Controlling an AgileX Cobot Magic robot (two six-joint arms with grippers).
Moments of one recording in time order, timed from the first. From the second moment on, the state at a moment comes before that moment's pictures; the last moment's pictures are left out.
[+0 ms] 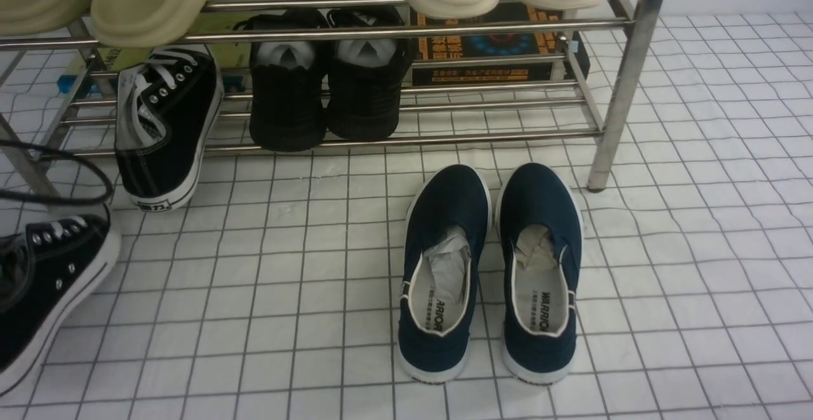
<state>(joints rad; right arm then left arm) 0.02 -0.01 0.01 -0.03 0.39 0.09 0.34 1.42 -0.98 0.10 1.03 -0.22</state>
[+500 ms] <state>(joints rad) 0.02 -0.01 0.01 -0.03 0.39 0.09 0.34 1.43 -0.93 0.17 0.85 -0.21</state>
